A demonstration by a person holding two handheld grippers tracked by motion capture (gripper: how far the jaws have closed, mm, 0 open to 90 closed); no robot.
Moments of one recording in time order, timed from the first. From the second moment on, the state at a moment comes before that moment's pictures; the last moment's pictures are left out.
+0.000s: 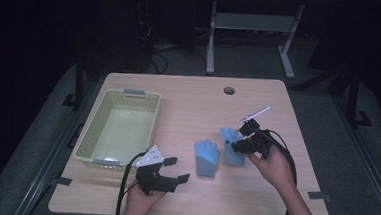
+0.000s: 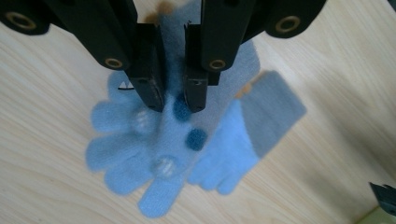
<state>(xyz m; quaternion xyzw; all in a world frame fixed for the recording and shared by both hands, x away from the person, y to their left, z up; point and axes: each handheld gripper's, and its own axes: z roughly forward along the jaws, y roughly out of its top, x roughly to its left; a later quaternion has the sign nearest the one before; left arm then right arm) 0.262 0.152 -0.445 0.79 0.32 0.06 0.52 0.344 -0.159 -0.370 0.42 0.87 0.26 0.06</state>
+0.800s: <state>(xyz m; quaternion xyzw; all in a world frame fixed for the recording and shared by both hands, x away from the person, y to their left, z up) 0.262 0.155 -0.443 0.78 0.33 0.07 0.53 0.348 -0.093 -0.397 0.38 0.89 0.26 0.03</state>
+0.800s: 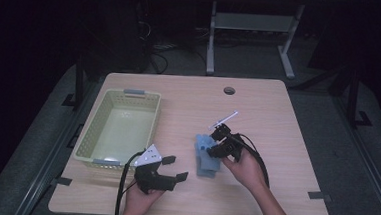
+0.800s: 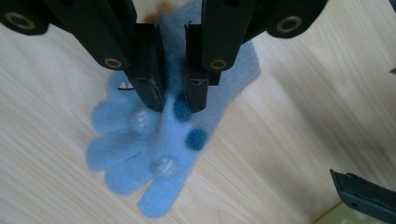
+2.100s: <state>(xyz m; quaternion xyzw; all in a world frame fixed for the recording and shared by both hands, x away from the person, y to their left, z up) 0.260 0.154 -0.442 0.78 0.32 0.06 0.53 0.351 -0.080 -0.422 0.40 0.87 0.28 0.01</state>
